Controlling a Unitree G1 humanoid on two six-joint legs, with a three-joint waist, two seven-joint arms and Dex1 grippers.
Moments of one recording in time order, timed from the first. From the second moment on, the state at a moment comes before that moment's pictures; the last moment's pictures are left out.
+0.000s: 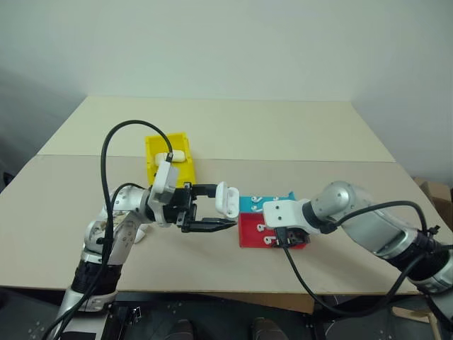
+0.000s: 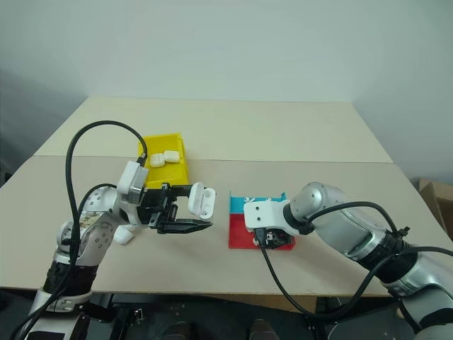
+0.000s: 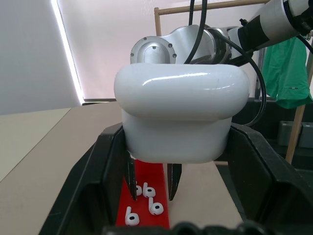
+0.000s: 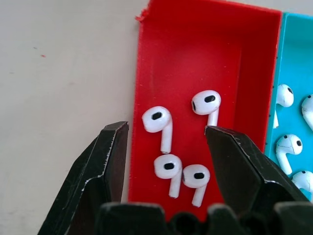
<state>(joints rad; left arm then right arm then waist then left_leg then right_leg) -0.48 0.49 0.00 -0.21 -0.60 0.33 -1.32 -0.81 -0.92 0.69 -0.27 0.02 0.64 1.18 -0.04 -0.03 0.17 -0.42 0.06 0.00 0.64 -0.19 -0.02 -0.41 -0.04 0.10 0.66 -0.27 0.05</state>
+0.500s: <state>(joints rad) -0.42 0.53 0.01 -0.27 -0.63 0.35 -1.23 -0.81 -0.83 0.69 -0.15 -0.11 0.50 1.29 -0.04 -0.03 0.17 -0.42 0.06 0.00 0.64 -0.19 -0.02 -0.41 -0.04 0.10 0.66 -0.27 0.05</state>
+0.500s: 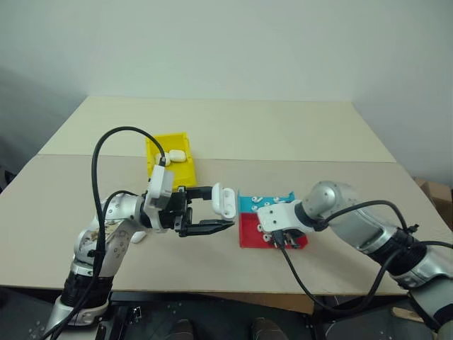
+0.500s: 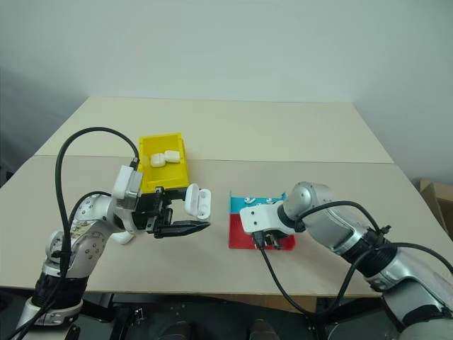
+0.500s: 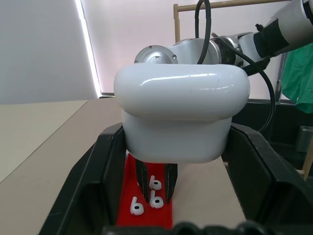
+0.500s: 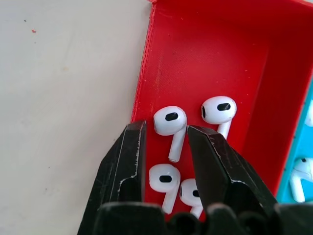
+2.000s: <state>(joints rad) -0.63 0.47 -0.06 -0.10 -0.66 0.38 -1.23 -0.57 -0.17 -0.27 -0.65 0.84 1.07 0.55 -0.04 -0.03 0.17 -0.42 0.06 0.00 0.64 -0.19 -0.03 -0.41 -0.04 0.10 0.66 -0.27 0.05</state>
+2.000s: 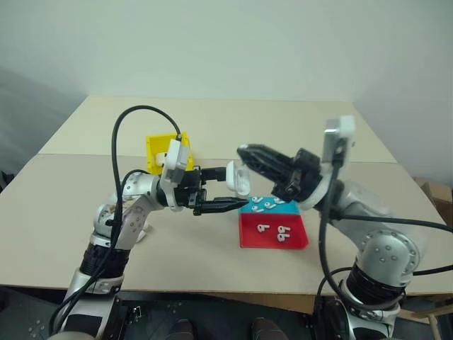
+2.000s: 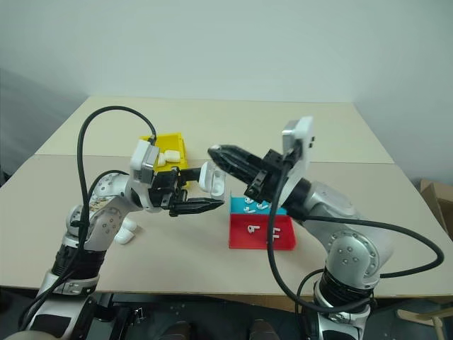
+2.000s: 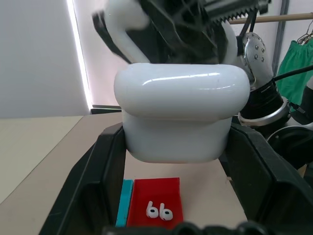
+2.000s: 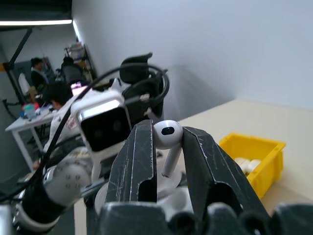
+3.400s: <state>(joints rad) -0.56 0.55 0.01 -0.13 -0.63 0.37 -1.21 -0.82 -0.86 0.18 -0.08 0.44 0.61 0.97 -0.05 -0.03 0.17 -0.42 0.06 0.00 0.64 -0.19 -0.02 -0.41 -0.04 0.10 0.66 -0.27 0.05</state>
